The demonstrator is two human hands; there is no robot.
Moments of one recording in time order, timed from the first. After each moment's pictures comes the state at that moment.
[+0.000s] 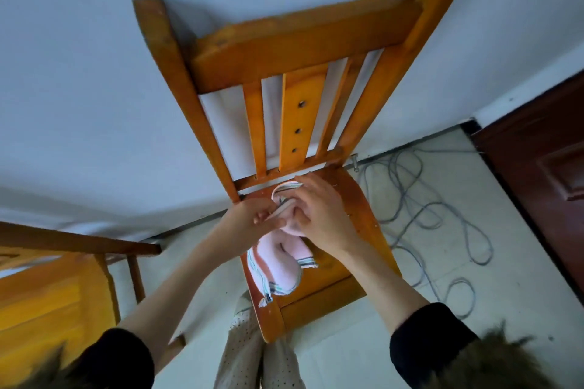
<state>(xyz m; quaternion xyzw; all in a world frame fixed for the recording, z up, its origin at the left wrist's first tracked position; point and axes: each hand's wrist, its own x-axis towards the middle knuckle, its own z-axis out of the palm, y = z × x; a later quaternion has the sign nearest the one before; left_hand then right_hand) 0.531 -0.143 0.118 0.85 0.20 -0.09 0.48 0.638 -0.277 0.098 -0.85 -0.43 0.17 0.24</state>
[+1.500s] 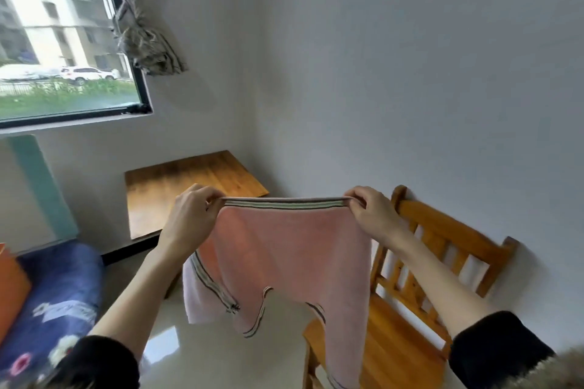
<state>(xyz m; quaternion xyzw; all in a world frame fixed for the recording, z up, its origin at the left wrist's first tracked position) -0.244 -0.274 0.496 0.54 0.74 0.39 -0.07 0.029 -0.146 0.496 -0.42 -0.81 0.24 0.34</state>
